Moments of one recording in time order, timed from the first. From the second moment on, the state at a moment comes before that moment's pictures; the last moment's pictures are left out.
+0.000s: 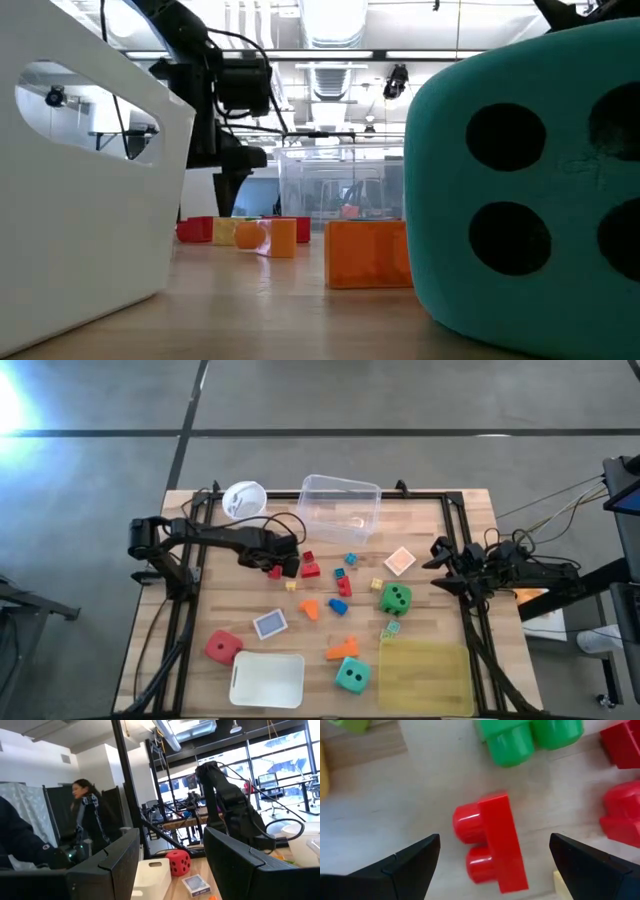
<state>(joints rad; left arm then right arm) 0.22 1.67 0.94 -0.72 -0.10 -1.08 0.00 0.00 0.15 0.16 -0.22 0.34</state>
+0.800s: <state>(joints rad) 0.22 1.67 0.86 -0.63 -0.09 -1.03 0.00 0.00 0.16 0.14 -0.22 0.34</state>
